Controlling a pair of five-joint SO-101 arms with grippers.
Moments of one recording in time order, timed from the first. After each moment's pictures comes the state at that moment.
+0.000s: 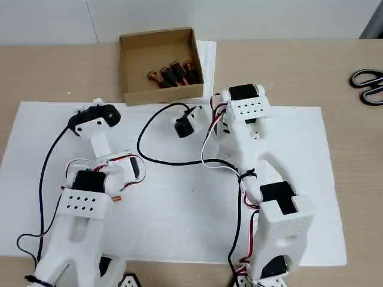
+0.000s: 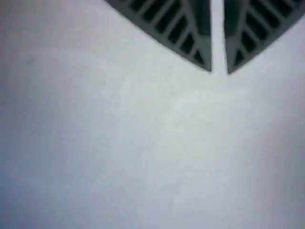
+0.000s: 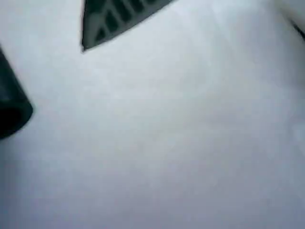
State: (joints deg) left arm 3.0 -38.3 54.5 58.8 28.2; right arm -15.0 21.0 -11.3 98.2 52.7
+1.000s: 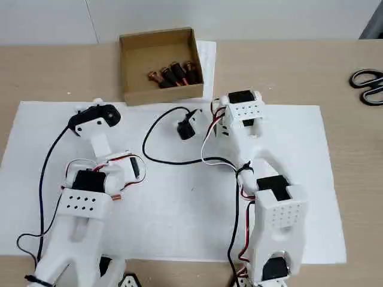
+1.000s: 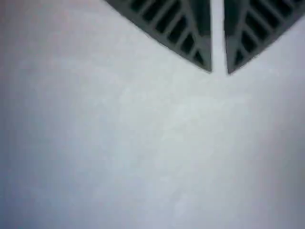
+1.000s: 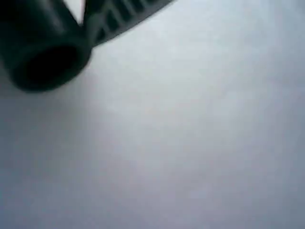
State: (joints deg) left arm 3.0 -38.3 54.5 58.8 28.2; right arm -13.7 33.2 -12.4 89.1 53.9
